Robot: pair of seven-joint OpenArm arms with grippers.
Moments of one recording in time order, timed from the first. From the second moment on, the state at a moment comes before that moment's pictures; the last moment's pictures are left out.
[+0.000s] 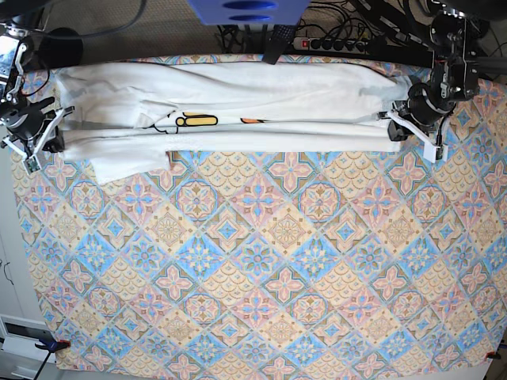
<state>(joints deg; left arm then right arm) 25.4 -27.3 -8.8 95.5 -42.7 -3.9 38.8 -18.5 29.6 28.1 83.9 16.2 41.6 -36.2</state>
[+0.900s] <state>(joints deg) 23.0 -25.5 -4.7 87.6 -37.1 -5.0 38.4 -20.9 28.1 28.8 89.6 8.4 41.5 -38.1</state>
